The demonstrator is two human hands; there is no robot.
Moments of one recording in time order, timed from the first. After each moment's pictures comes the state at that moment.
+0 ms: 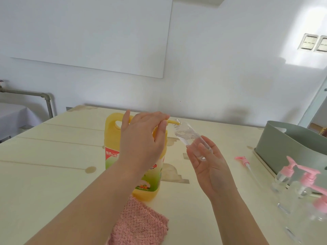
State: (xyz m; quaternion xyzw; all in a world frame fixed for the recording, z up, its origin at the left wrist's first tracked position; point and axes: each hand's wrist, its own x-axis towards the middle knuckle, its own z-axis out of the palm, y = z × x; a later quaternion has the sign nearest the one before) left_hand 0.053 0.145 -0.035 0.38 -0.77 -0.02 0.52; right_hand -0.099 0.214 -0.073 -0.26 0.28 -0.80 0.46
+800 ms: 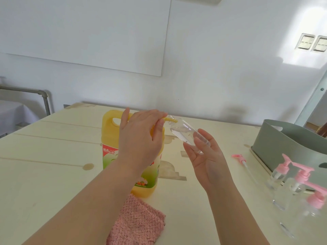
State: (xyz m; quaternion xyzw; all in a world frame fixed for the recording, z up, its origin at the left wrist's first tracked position) left_hand 0.050 0.145 -0.041 0.35 -0.76 -0.01 0.55; right_hand -0.095 0.215 -0.061 -0.28 0.28 -0.80 0.45
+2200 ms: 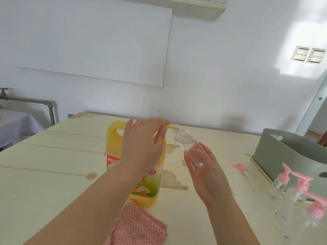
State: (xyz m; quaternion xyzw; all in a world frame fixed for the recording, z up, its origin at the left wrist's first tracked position) left_hand 0.056 0.147 -0.025 0.36 -0.78 -0.04 0.51; right_hand -0.090 0.219 -0.064 -0.23 0.27 -0.81 0.48
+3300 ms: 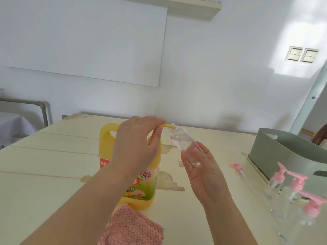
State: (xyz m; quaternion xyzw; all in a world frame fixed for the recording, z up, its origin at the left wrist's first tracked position) left_hand 0.060 0.144 -0.018 0.31 -0.78 0.00 0.55; right_hand -0.089 0.221 -0.059 -0.24 0.25 -0.81 0.48
